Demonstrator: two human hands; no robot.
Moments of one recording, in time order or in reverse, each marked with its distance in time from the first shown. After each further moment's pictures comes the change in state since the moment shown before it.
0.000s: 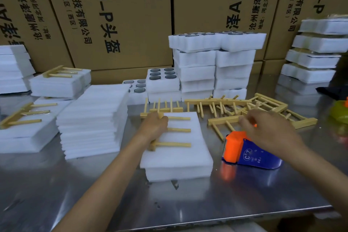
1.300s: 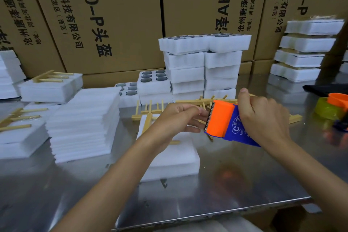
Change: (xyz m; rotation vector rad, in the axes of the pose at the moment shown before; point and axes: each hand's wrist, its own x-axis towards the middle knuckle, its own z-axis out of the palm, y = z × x) left_hand -0.063 0.072 0.031 -0.459 -0.407 0.279; right_hand -0.003 -0.008 -0.017 0.178 0.455 0.014
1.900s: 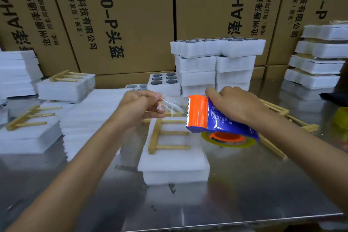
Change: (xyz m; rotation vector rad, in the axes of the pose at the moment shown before) left_hand -0.016 0.017 -0.091 -0.068 0.410 0.038; right_hand 0.062 -0.047 0.023 -0.254 -0.619 -0.452
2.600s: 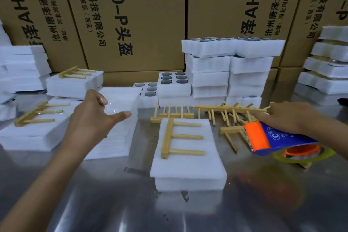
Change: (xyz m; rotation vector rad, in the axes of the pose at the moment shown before) left_hand -0.018 -0.017 -0.098 0.912 0.531 0.046; right_hand 0.000 0.092 0.038 -0.261 -0.267 0.300
